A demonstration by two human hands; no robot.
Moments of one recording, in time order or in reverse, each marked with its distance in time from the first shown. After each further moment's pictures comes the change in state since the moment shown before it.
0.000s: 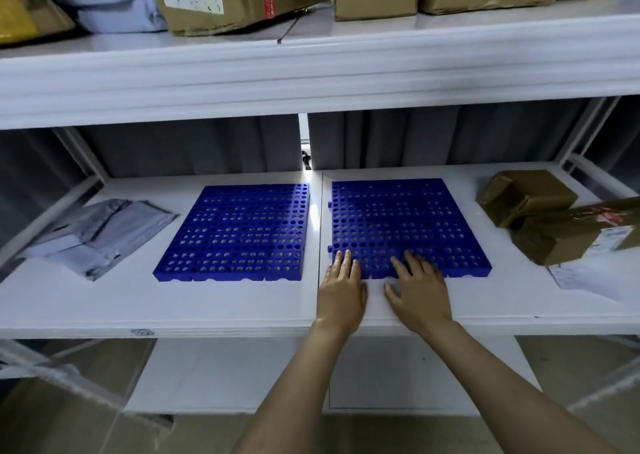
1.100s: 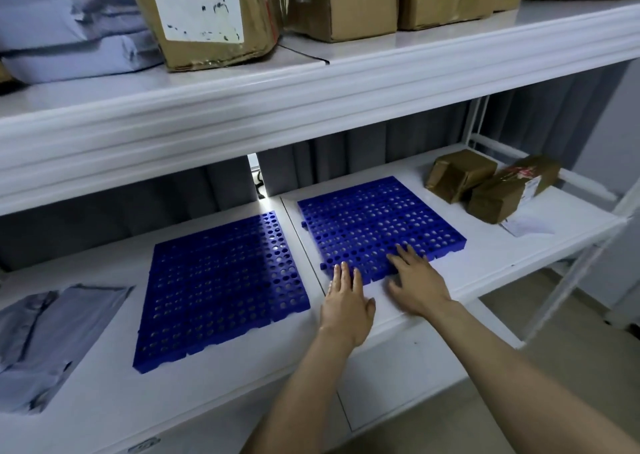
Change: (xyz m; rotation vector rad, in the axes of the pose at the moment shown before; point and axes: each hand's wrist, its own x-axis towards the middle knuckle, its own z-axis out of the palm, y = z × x) left_hand 0.008 -0.044 -0.037 0.139 -0.316 0.319; right_hand 0.002 -0.050 -0.026 0.156 -0.139 0.332
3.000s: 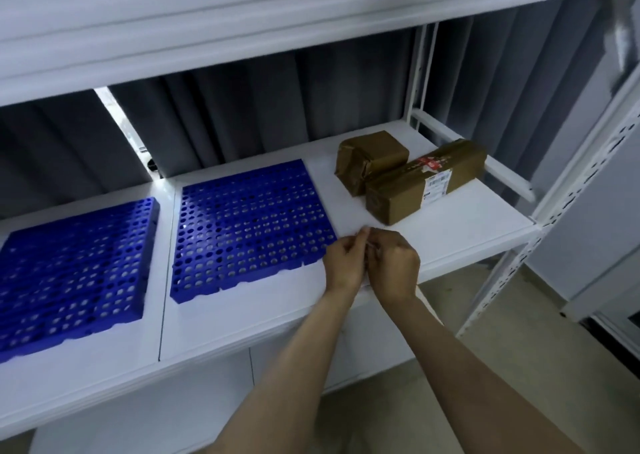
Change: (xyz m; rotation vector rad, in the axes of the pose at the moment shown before) left_hand 0.162 0.265 0.026 -1.508 0.224 -0.485; right_hand 0.044 0.222 -0.031 0.366 0.649 -0.114
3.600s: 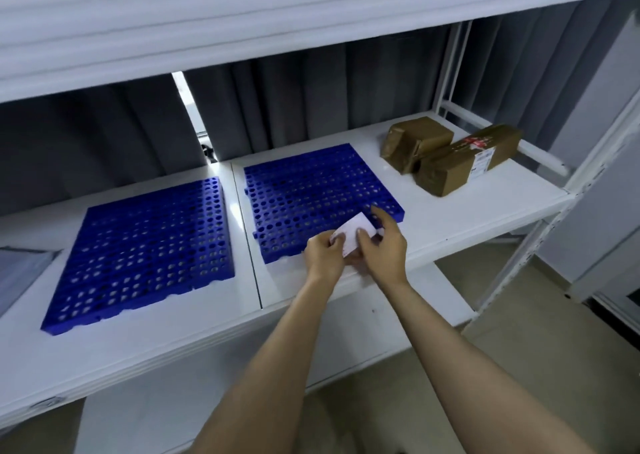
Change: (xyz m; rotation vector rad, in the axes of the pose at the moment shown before) left_hand -0.021 -0.008 -0.185 0.184 0.040 0.097; right_hand -0.060 -0.150 0.042 0.492 -0.112 0.466
